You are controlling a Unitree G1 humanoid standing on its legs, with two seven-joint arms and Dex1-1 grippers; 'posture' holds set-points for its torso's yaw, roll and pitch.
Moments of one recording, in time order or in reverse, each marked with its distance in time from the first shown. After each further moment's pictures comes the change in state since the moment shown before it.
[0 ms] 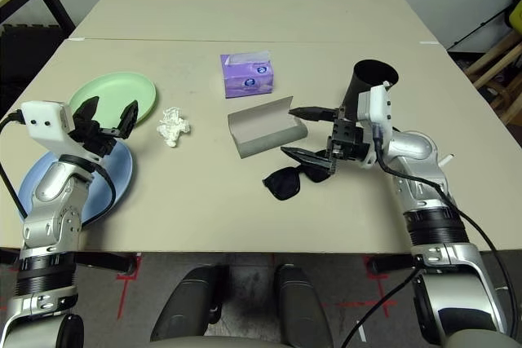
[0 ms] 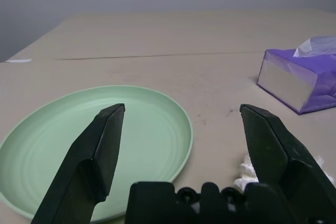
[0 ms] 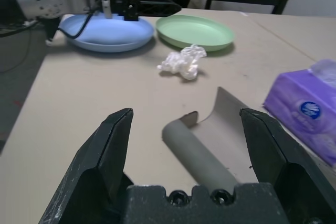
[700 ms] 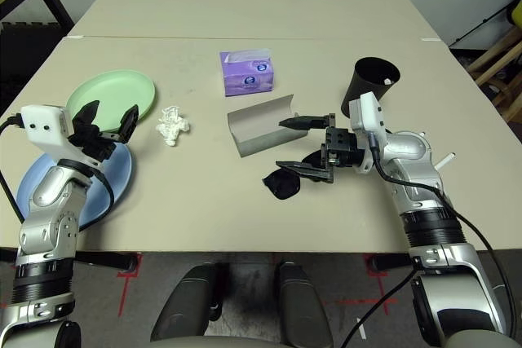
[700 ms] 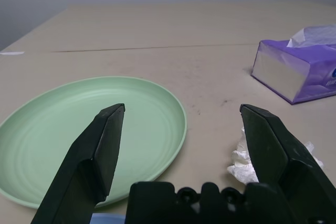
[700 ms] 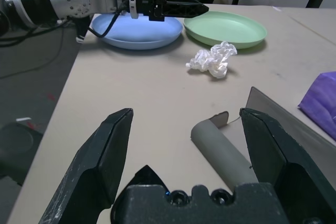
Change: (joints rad) left arm 0.039 0.000 0.000 -0.042 -0.016 0.024 -0.010; right arm 0.017 -0.012 0.012 -0.080 0.013 0.095 0.047
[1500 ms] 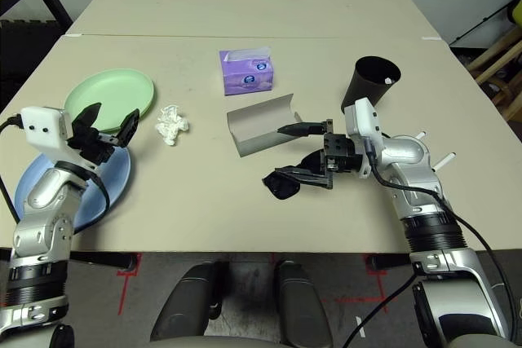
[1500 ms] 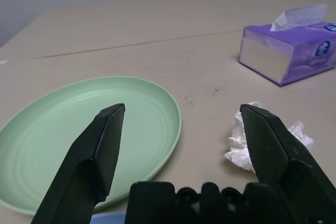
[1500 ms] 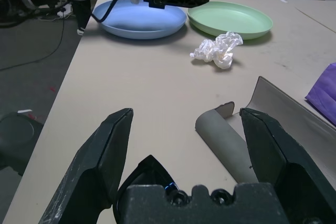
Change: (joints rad) left arm 0.016 0.094 0.003 0.000 -0.014 0.002 -0.107; right arm 0.022 0.002 0.012 0.011 -0.029 -0.061 0.000
